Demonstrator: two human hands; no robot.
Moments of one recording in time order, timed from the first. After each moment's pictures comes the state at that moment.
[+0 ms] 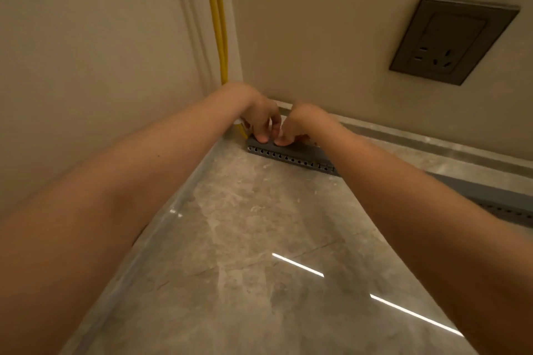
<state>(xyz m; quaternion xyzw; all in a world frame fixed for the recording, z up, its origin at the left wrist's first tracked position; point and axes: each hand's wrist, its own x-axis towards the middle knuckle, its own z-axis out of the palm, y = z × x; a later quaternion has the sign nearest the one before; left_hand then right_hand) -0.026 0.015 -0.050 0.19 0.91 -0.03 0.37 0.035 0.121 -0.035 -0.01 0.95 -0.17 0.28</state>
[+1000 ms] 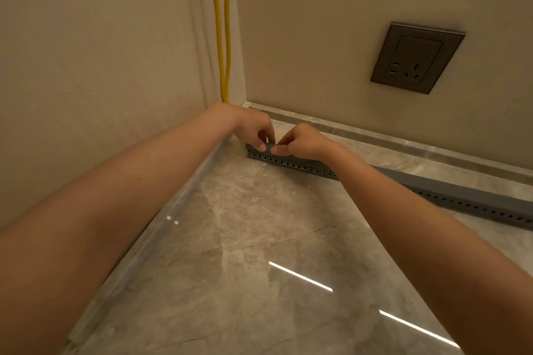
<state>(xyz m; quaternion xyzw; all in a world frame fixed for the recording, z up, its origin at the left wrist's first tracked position) 0.030 0.002 -0.035 0.27 0.93 -0.03 0.26 0.060 0.144 -0.071 -0.08 0.92 -0.33 0.20</state>
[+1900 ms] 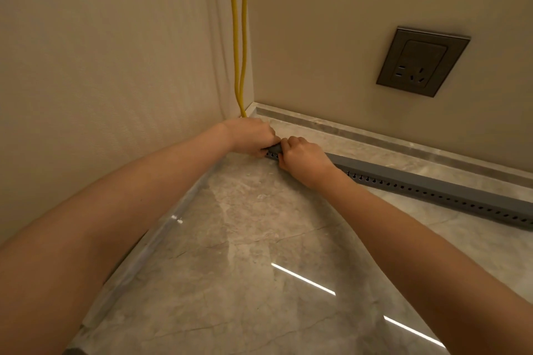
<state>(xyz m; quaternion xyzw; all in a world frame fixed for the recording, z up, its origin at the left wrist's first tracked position) 0.052 -0.010 -0.055 0.39 0.88 -0.27 0.07 0.093 0.130 -0.098 -0.24 0.97 0.02 -0.04</state>
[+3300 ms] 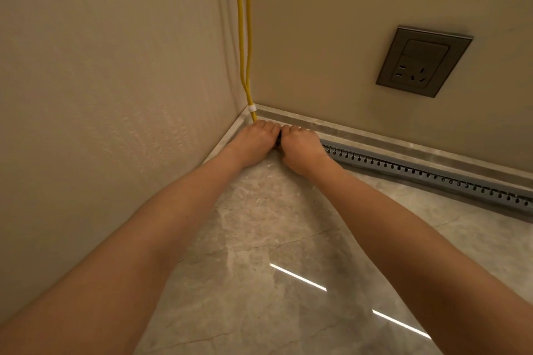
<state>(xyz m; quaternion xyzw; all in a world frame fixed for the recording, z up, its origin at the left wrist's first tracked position) 0.050 -0.009 -0.104 0.33 0.94 -0.08 -0.08 0.067 0.121 -0.091 -0.18 0.98 0.03 -0.03</state>
